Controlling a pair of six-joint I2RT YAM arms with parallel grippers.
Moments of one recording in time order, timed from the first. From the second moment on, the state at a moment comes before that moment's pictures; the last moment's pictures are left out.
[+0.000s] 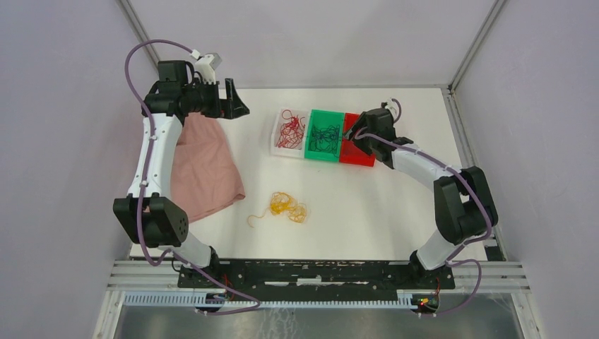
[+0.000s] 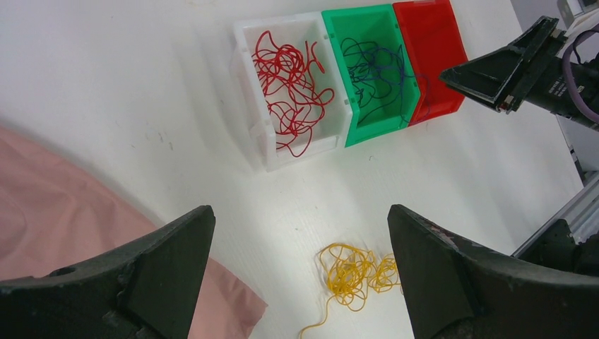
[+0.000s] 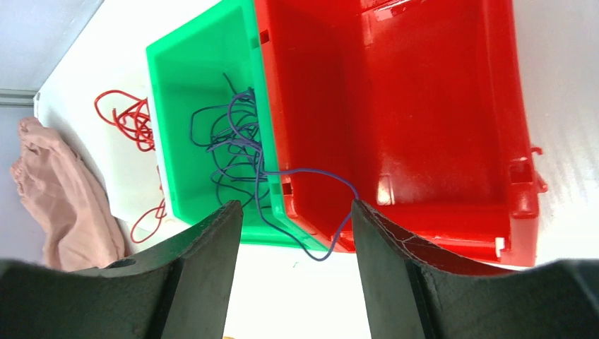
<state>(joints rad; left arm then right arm) 0.03 1.58 1.70 -0.81 0.63 0.05 0.35 1.65 1.05 -0.04 0.11 0.89</state>
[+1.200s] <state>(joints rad) 0.04 1.51 1.64 -0.79 0.69 0.05 0.29 1.80 0.92 0.46 -0.16 1.12</state>
